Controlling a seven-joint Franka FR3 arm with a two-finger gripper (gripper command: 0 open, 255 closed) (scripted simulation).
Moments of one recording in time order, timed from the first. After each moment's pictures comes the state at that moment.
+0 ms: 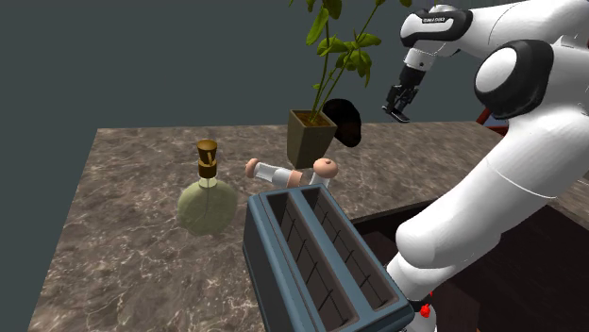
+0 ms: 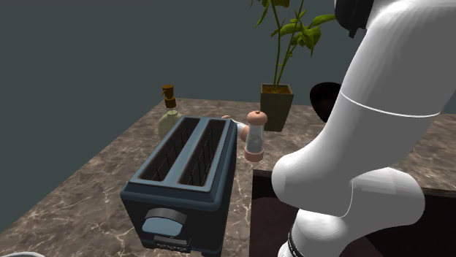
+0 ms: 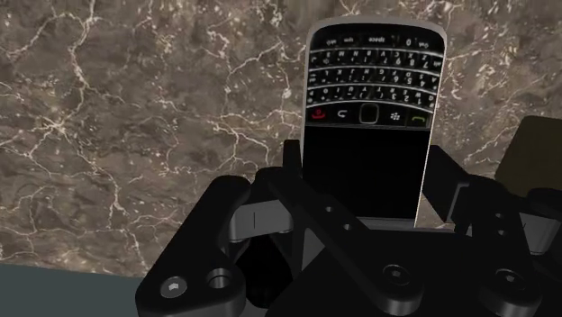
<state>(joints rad) -0.51 -0.06 -0.40 -1.78 0.01 1.67 -0.62</state>
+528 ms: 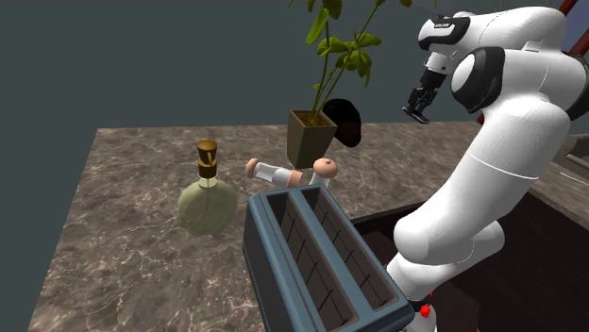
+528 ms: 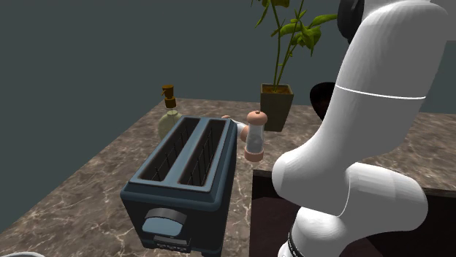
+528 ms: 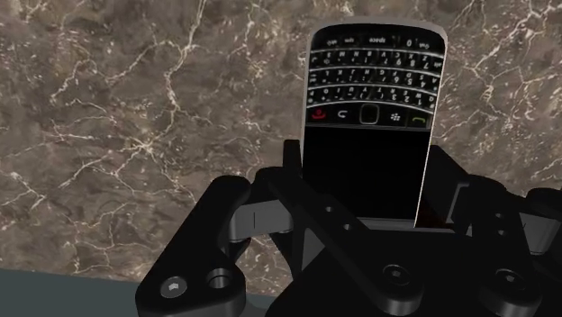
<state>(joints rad) -0.62 0.12 -0.50 -1.58 0.08 1.62 -0.84</state>
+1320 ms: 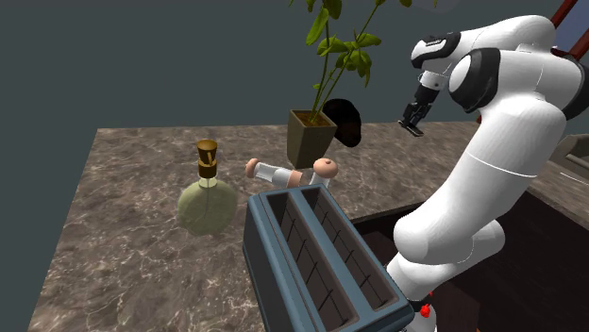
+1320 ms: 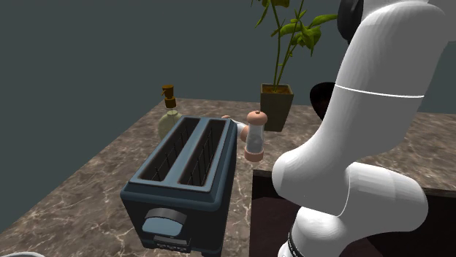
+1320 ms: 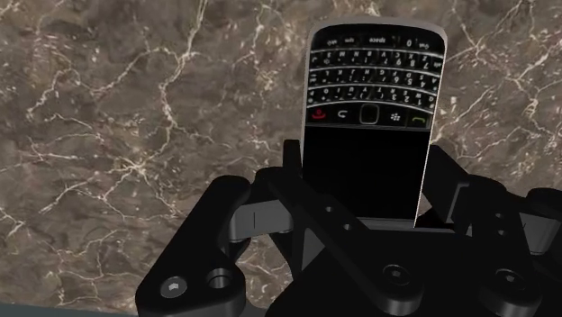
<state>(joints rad) -0.63 0.14 -0.51 -1.70 0.09 1.76 -0.87</state>
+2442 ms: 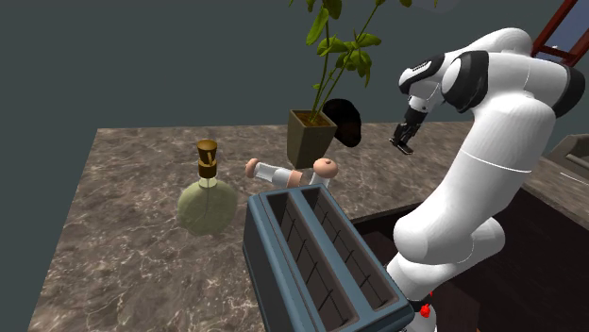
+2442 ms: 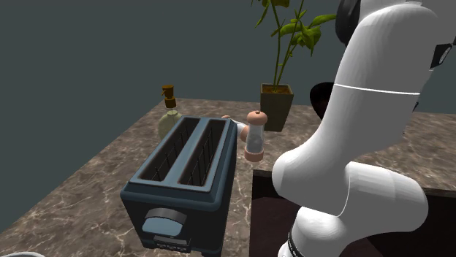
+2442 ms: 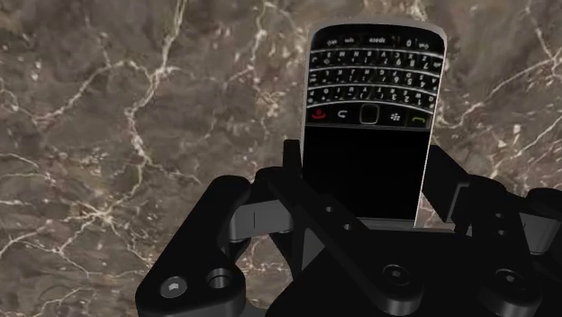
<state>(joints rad) -0.64 0.19 -0.50 -1.87 0.12 1.98 -0.90</state>
